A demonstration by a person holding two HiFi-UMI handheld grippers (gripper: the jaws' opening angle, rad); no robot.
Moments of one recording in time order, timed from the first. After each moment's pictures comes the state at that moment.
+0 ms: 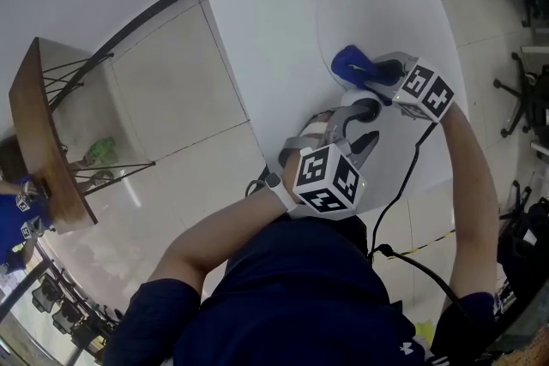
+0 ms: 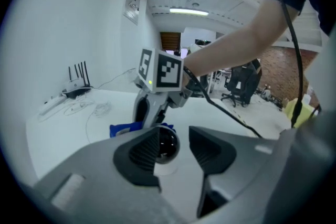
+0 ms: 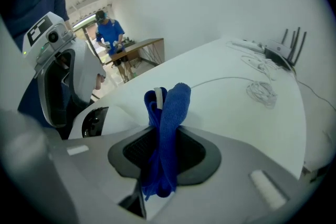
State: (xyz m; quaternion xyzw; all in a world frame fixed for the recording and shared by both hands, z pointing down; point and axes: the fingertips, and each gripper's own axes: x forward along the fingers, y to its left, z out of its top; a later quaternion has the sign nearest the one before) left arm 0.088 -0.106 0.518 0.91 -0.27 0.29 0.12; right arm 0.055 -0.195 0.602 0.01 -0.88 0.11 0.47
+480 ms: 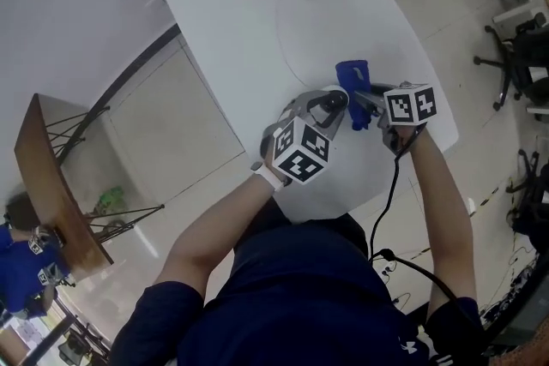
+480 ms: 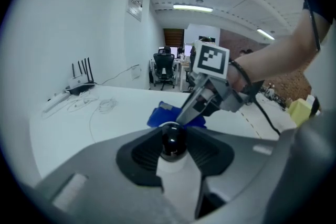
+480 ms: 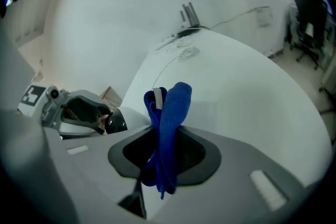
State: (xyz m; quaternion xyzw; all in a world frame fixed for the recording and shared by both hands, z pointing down) left arm 0.074 -0.124 0.537 0.90 -0.28 0.31 0.13; right arm 0.125 -0.166 0.597 0.30 -0.80 0.44 0.29
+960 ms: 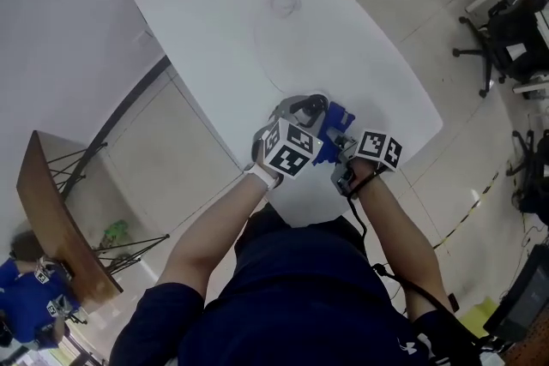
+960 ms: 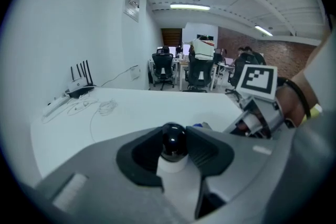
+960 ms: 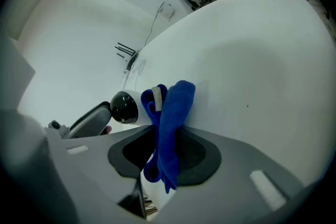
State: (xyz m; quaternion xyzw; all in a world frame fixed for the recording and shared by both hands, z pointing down) left arm 0.079 -0.128 0.541 0.90 -0.28 0.32 0.11; right arm 0.121 -0.071 0.626 0.48 -0.59 0.65 0.02
